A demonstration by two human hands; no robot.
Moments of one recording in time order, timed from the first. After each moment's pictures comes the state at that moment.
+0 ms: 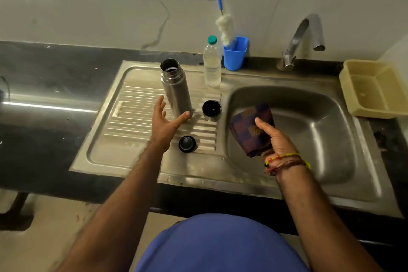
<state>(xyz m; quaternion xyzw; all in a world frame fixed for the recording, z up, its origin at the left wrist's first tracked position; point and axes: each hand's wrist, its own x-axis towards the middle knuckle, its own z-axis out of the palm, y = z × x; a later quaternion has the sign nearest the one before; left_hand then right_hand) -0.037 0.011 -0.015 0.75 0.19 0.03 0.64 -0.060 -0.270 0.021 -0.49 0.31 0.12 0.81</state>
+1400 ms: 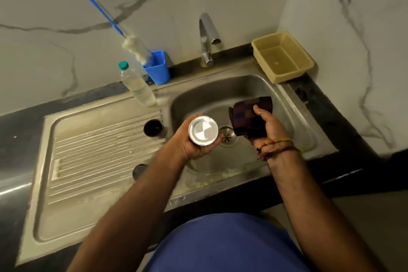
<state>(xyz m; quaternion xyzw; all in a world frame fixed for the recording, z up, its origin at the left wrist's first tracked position) -0.024 -0.194 0.052 0.42 0.32 -0.45 0.72 -0.092 -0.373 0.038 -0.32 0.38 -0.04 0.87</state>
